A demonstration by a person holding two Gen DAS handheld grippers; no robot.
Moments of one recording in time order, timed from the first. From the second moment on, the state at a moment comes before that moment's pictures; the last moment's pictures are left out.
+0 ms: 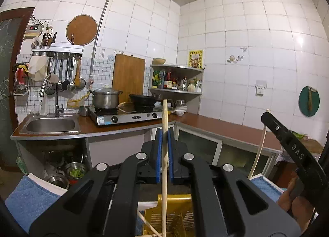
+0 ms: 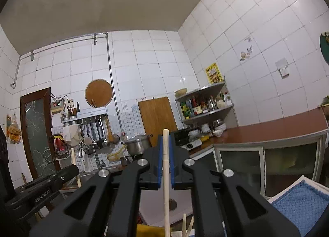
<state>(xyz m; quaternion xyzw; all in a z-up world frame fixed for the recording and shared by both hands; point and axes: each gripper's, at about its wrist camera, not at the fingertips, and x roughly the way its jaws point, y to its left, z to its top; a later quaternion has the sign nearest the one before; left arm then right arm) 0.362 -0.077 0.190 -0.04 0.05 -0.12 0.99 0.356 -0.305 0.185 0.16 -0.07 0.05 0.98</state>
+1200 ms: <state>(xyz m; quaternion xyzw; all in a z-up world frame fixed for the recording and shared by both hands) 0.417 -0.080 0.082 0.00 0.13 -0.11 0.99 0.381 -0.274 0.079 0.09 0.04 0.05 0.99</state>
